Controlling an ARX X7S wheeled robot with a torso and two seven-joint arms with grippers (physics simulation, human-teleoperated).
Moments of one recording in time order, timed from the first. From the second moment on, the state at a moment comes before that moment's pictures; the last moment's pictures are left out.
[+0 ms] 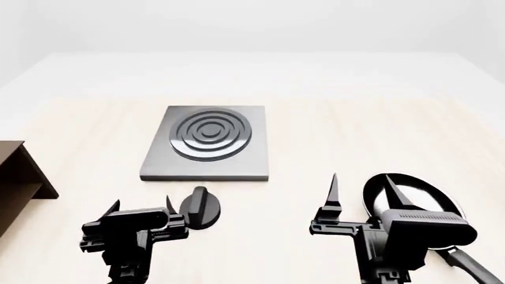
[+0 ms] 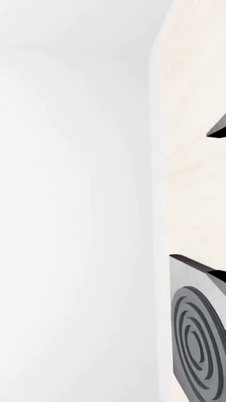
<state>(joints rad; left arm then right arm) -0.12 -0.17 0.07 0.02 -0.12 -0.19 -0.23 0.00 0.17 -0.08 -0.45 0.17 0.23 0.20</state>
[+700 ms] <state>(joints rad) -0.13 -0.16 0.19 -0.13 -0.06 -0.14 -0.21 0.00 0.20 -0.09 -0.46 0.20 0.24 0.22</state>
